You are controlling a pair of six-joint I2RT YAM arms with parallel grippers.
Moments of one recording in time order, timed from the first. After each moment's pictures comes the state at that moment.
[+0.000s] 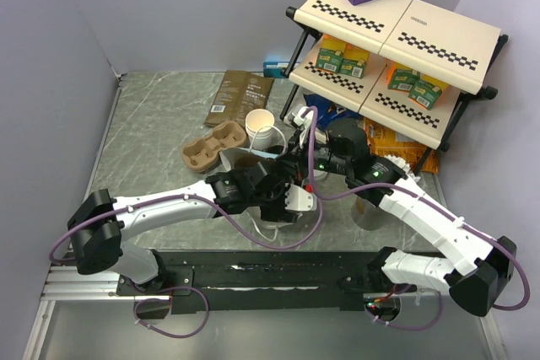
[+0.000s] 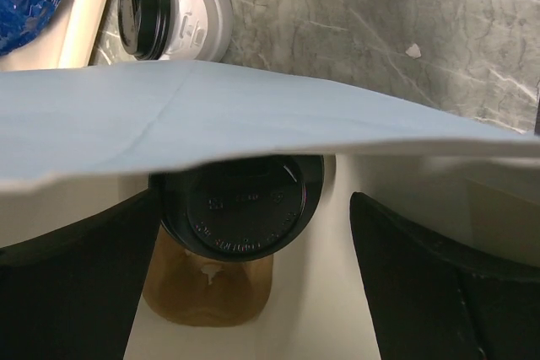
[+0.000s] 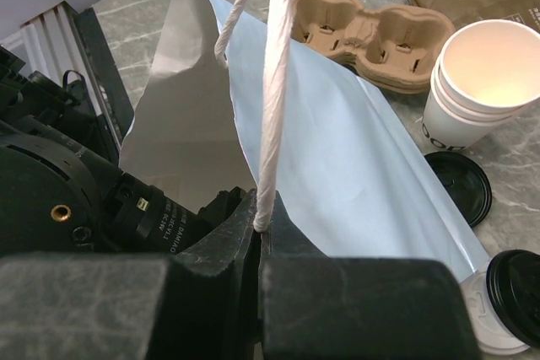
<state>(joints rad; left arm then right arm) -1.09 1.46 1.06 -0.32 -0.02 0.66 0.71 1.09 1.04 -0.29 -0.37 0.06</state>
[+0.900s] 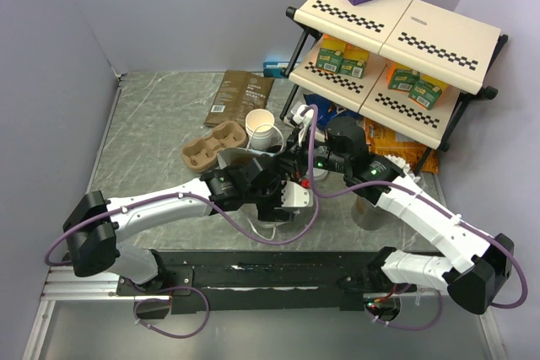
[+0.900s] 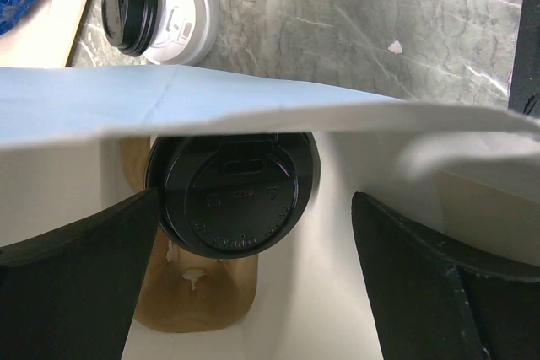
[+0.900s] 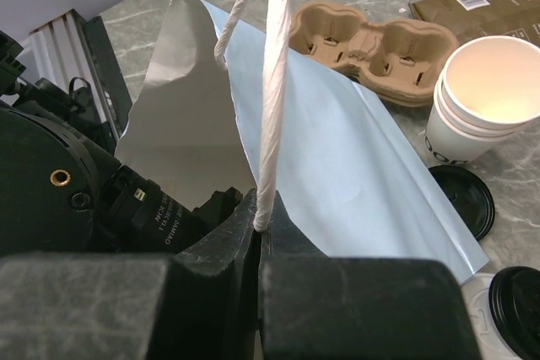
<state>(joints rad) -1.06 1.43 1.07 -0.36 0.04 0.63 0.71 1.11 1.04 -0.25 -0.40 0.06</state>
